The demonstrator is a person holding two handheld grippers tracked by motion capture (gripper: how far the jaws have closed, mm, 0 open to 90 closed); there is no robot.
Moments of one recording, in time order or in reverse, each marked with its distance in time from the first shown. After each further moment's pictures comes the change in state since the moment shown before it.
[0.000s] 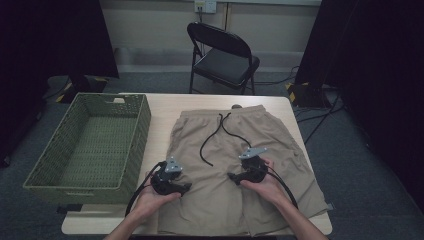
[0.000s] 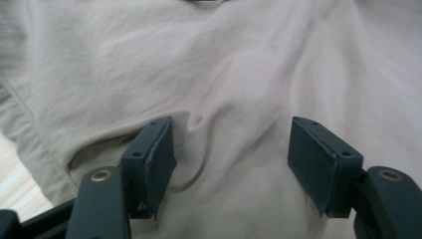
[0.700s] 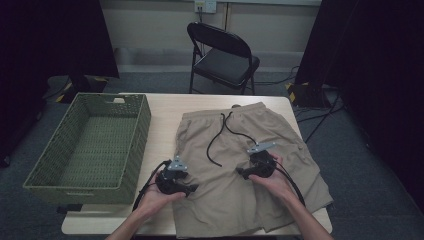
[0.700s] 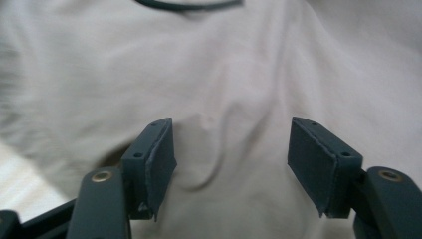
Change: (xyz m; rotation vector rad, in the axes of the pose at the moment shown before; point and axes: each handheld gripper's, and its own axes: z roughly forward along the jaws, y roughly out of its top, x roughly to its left) left arm 0.002 0.011 -0.003 -0.043 -0.091 -0.029; right arm -0.021 0.003 -0.015 0.010 -0.042 0.035
